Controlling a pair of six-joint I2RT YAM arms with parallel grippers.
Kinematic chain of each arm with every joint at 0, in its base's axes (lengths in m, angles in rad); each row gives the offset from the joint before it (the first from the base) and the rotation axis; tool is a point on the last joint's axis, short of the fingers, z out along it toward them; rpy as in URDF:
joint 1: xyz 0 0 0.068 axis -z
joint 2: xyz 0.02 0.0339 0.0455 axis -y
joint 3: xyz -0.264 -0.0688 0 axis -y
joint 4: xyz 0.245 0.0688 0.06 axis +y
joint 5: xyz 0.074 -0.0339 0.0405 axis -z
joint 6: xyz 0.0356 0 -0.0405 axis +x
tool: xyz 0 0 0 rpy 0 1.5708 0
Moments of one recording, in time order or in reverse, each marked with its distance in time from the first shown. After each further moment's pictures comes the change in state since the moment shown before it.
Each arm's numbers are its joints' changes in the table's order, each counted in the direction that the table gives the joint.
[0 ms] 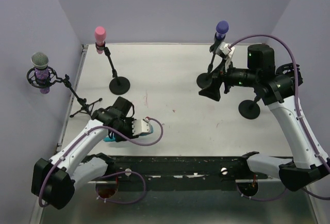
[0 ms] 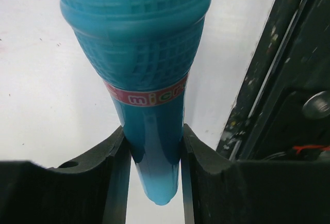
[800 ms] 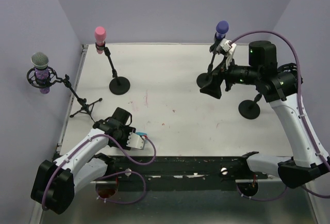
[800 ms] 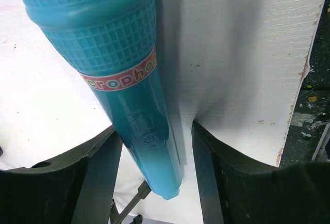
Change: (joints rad) left arm -0.063 0.093 -0.304 -0.193 -0.198 0.496; right arm 0.000 -0.029 0.062 0.053 0.022 -0.003
